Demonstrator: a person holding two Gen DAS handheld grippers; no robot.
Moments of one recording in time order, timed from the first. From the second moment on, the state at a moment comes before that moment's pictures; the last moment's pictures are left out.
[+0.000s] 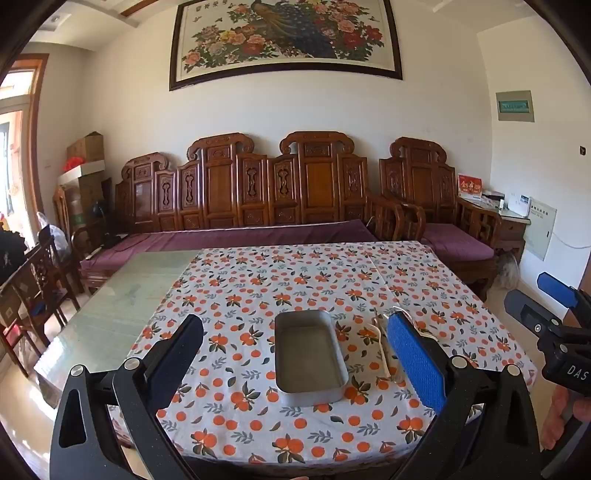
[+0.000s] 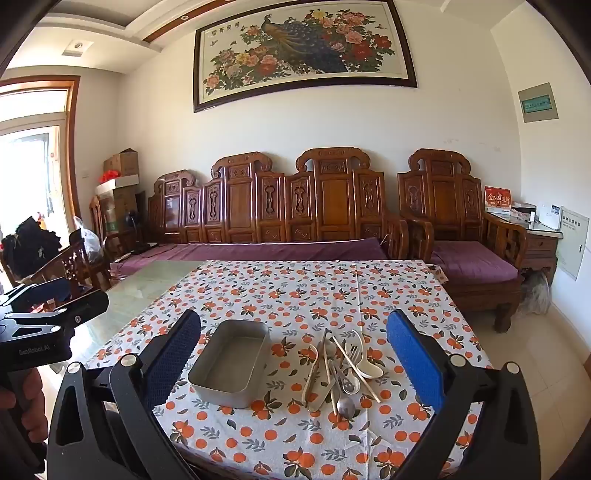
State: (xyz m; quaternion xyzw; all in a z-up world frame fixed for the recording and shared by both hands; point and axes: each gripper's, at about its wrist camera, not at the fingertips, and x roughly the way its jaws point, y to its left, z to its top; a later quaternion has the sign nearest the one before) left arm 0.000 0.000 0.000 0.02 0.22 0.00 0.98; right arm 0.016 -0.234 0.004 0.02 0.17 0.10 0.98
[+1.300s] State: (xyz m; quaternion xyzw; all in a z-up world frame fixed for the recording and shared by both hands) left arm -0.004 -0.005 0.020 0.03 0.20 0.00 0.98; right arm 0.015 -0.235 0.005 0.02 0.17 0.10 0.98
